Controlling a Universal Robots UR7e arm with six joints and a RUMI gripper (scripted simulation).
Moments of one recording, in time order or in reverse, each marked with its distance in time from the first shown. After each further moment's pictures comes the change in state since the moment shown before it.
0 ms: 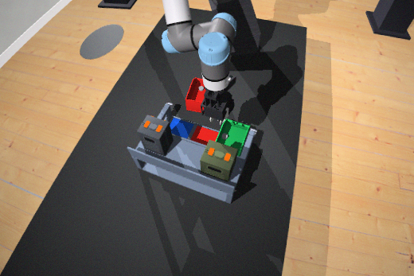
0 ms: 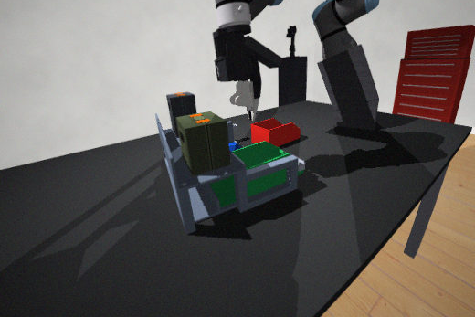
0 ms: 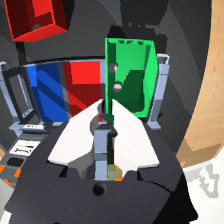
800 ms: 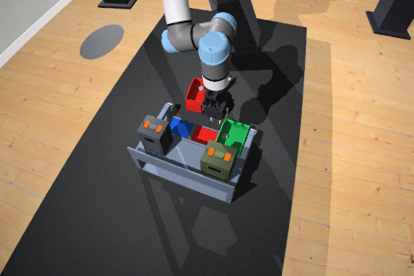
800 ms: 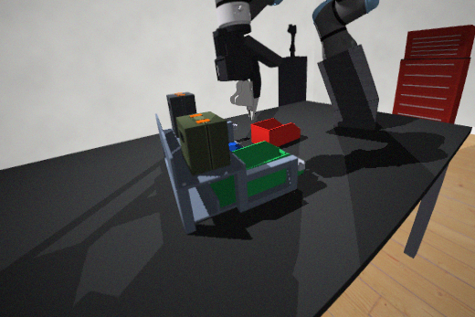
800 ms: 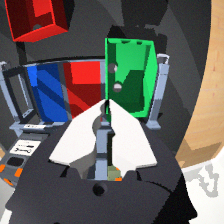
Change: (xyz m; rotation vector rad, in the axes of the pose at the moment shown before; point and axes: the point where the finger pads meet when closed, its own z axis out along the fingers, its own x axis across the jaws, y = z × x) arm 0.000 0.000 -0.001 0.000 0.000 0.000
